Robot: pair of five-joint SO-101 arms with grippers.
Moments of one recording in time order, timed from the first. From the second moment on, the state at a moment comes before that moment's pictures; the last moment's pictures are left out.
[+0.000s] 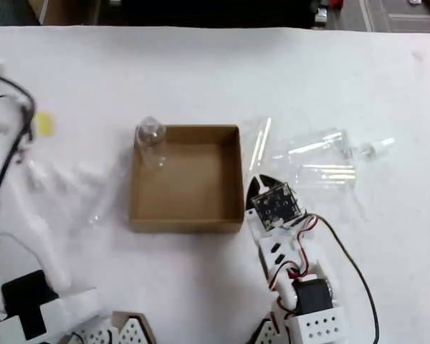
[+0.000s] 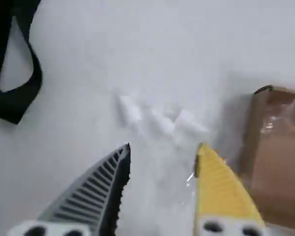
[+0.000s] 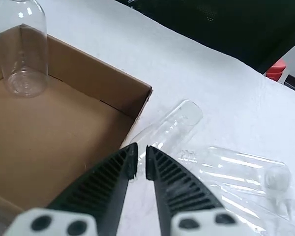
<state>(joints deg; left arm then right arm) -28.9 -9.5 -19.4 98.8 -7.2 -15.4 -102.7 96.4 36.0 20.7</state>
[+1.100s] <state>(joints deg) -40.7 45.2 -38.2 90.4 3.0 -15.4 -102.7 96.4 36.0 20.7</state>
